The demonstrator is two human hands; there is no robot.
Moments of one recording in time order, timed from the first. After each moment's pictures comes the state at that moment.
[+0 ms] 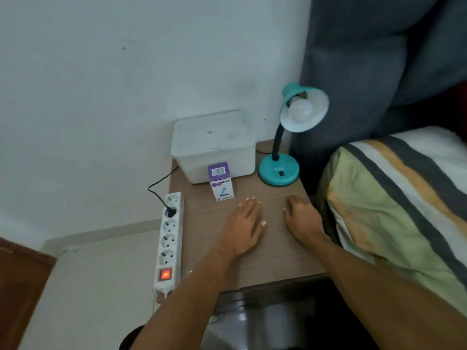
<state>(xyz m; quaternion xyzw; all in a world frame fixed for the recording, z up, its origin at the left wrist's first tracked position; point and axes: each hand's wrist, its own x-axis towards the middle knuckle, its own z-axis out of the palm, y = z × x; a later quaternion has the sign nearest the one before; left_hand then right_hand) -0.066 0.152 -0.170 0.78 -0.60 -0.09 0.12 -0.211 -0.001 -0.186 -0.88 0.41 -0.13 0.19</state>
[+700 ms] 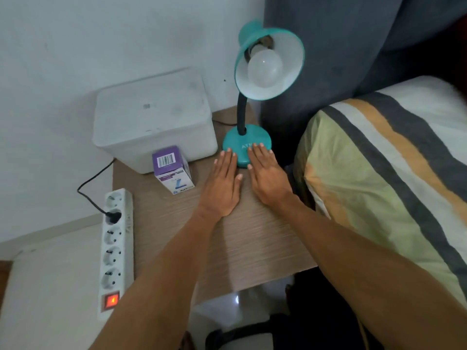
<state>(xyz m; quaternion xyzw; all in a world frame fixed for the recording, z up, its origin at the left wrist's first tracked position) -0.036 0.036 -0.220 0.78 -0.60 -0.05 0.17 -0.165 -0.076 -0.223 -0.93 0.30 -0.17 0.14</state>
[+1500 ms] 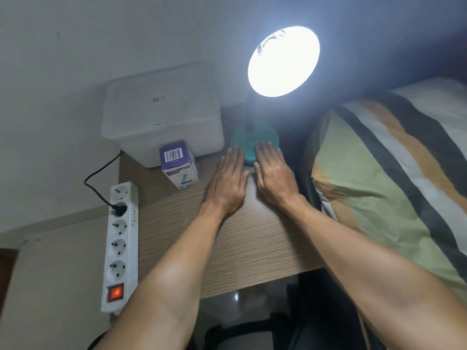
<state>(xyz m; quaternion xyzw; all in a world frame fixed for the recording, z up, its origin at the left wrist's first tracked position) -0.035 0.034 -0.224 0.78 -0.59 -0.05 0.20 -0.161 -0.076 -0.228 -0.92 0.30 -0.21 0.11</state>
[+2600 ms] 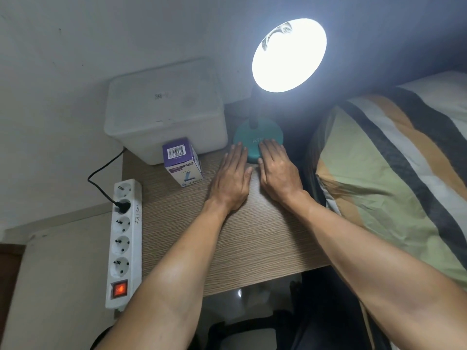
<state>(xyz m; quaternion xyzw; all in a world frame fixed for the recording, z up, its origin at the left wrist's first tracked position) -0.036 0.034 -0.224 0.78 -0.59 -0.05 0.21 -0.159 -0.077 -0.226 -0.92 0.30 -0.23 0.11</state>
